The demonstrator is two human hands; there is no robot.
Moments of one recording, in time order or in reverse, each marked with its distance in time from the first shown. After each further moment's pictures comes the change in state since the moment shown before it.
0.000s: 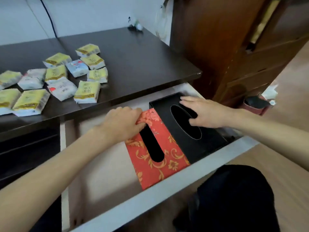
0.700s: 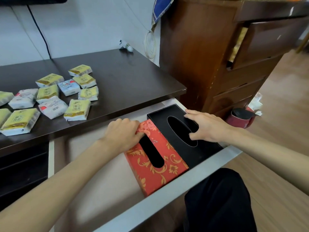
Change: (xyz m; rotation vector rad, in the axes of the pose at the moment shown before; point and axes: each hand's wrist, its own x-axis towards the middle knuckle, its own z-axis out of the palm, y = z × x) left_hand 0.024 0.021 0.008 0.041 0.167 -0.005; right_hand -0.033 0.029 0.002 0.066 0.089 0.203
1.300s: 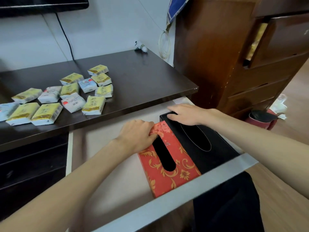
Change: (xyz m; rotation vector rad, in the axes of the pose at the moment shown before) left_hand -0.014 0.020 -0.001 -0.061 0.004 0.038; right_hand 0.085 -0.047 0.008 -0.041 -0.075 -0.263
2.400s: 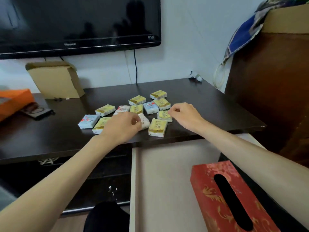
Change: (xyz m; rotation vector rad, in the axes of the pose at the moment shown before) left_hand -0.081 -0.185 -0.105 -0.239 0.124 -0.560; right_hand 0.093 -0.189 -0.060 0.543 0.362 -0.096
